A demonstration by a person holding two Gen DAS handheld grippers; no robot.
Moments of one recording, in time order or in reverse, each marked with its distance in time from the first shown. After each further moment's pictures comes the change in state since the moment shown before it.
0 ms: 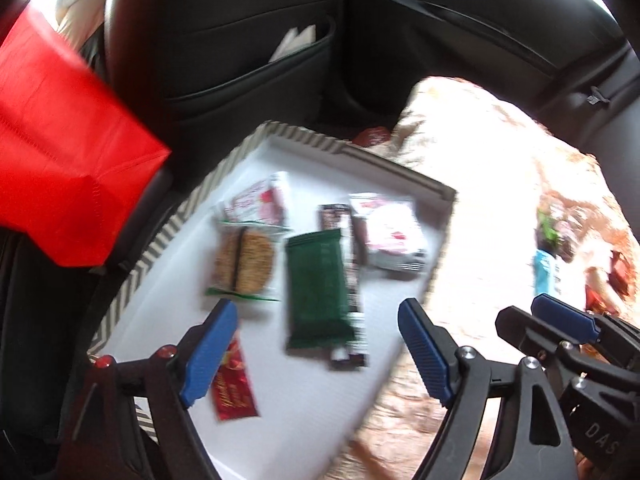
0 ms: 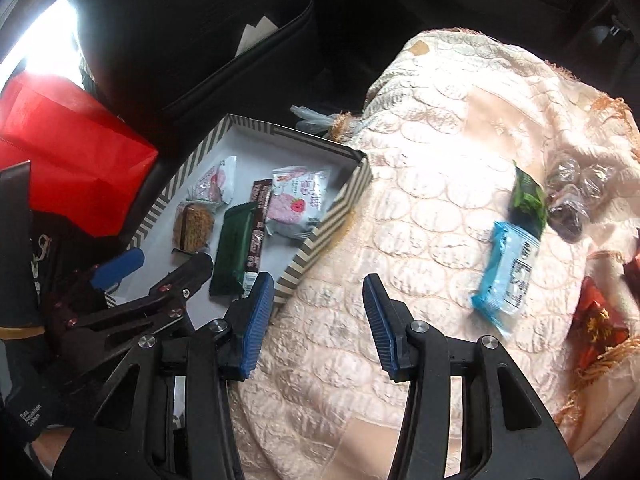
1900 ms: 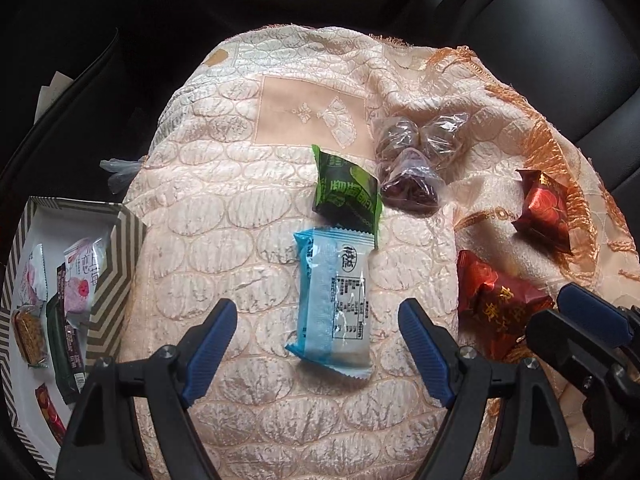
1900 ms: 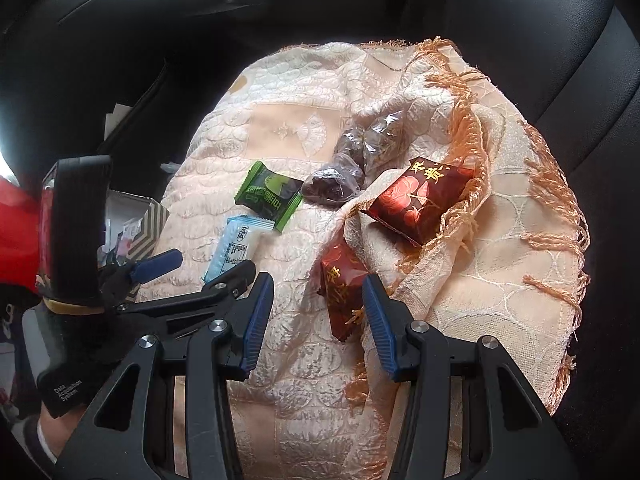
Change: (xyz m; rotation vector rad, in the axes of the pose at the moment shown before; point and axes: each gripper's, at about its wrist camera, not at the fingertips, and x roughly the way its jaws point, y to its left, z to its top) left arm 0.047 -0.212 0.000 0.328 0.102 -0.225; right arm -0.084 -0.170 -0.043 0.263 -0.117 -0.206
